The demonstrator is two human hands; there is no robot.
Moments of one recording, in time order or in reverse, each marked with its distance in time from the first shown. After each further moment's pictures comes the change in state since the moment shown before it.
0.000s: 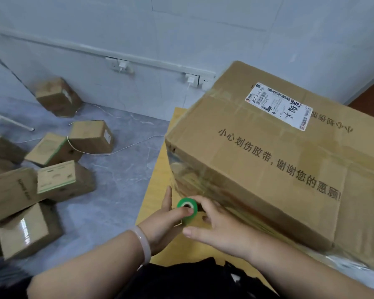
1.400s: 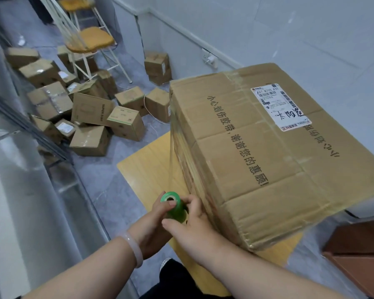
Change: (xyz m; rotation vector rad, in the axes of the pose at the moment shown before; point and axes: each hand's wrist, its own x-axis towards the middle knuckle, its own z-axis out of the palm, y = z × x) left_hand -0.016 -0.147 0.171 -0.737 0.328 0.266; right_hand -0.097 0.091 -0.058 -0.159 -0.257 -0.147
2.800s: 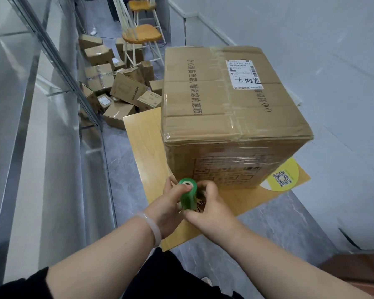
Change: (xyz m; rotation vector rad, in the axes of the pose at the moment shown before) left_hand -0.023 -0.180 0.153 -0.075 0.181 0.321; right_hand -0.104 0.147 -0.135 -0.262 -0.128 -0.273
